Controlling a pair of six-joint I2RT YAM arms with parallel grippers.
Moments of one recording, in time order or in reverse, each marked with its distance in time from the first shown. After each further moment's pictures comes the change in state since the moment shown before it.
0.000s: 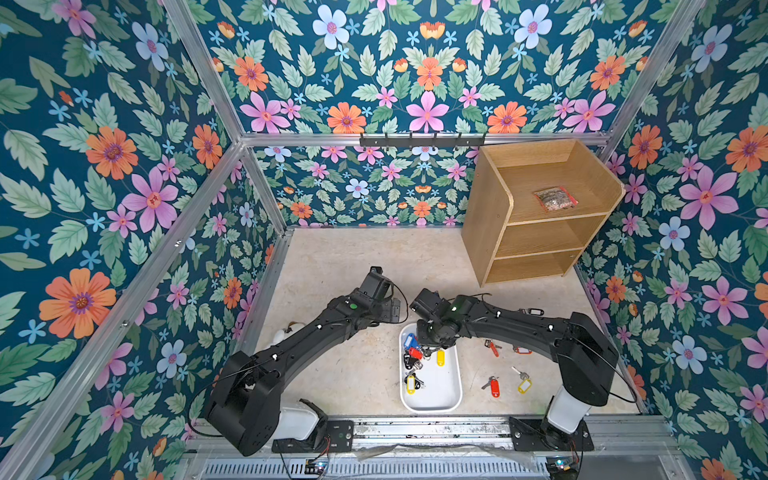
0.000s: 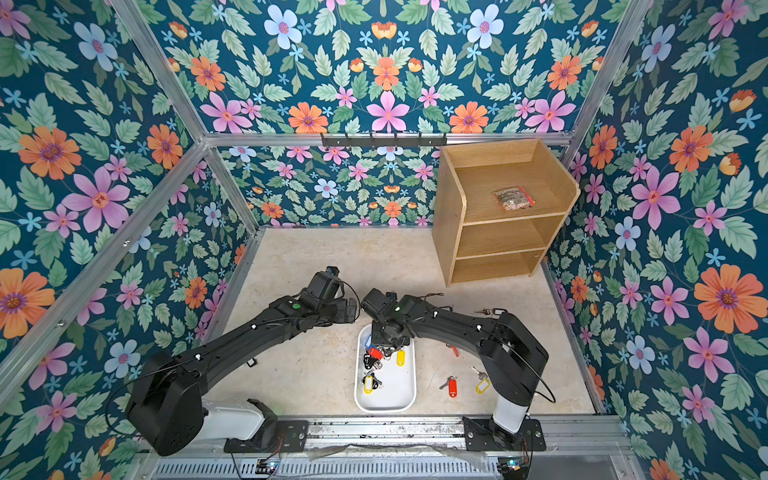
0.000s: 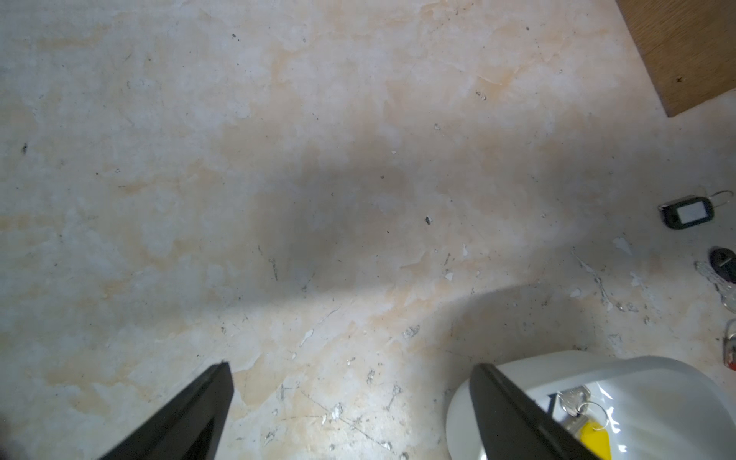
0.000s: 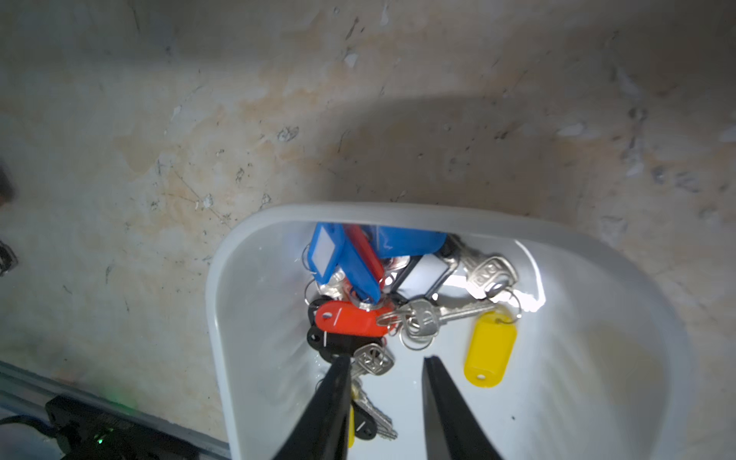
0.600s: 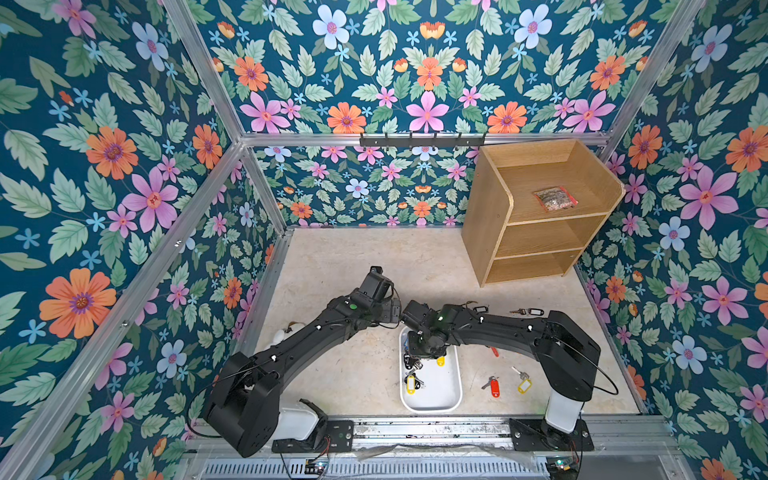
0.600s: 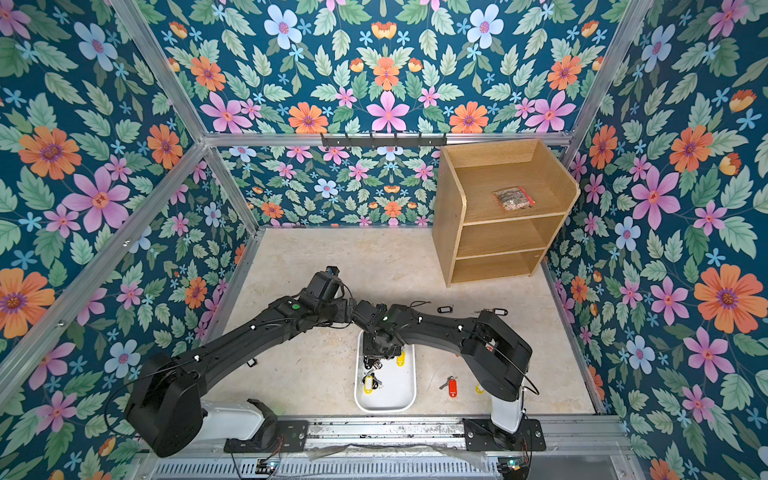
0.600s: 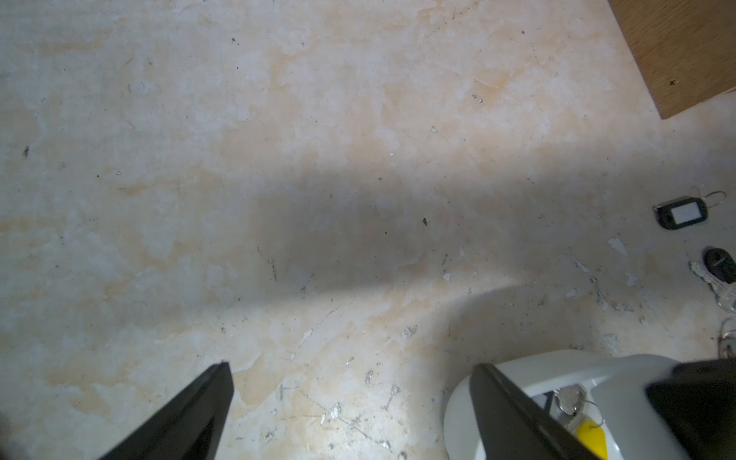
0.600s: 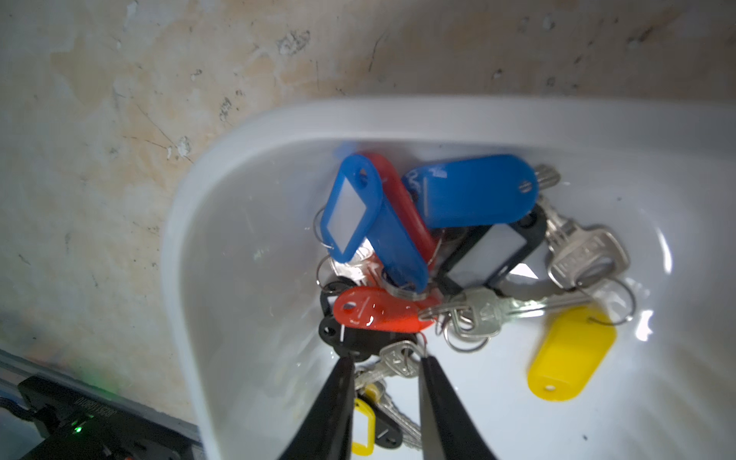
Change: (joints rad) left arm -0.003 -0.006 0.000 -0.001 -0.001 0.000; right arm 0.051 0.078 -0.005 0.028 -0.038 0.040
